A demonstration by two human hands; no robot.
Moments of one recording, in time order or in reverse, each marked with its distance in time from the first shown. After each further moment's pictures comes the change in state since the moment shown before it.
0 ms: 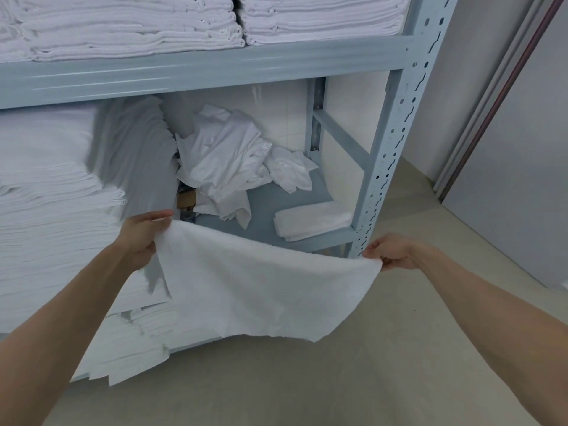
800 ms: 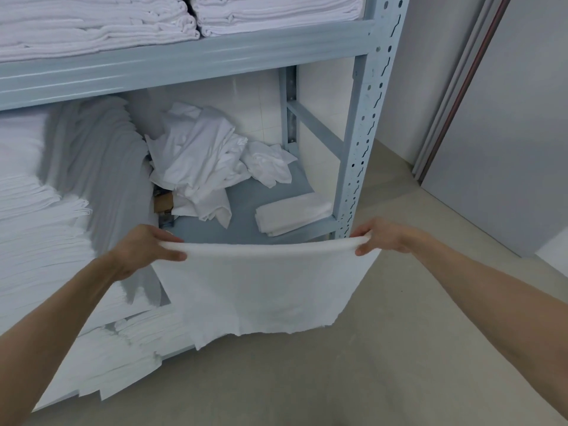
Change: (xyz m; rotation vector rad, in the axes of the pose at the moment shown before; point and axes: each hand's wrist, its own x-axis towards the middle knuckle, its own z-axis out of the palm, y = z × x) left_hand -0.004 -0.004 0.028 0.776 -0.307 0.155; right_hand -0.010 0.015 -0.027 -0.409 0.072 -0.245
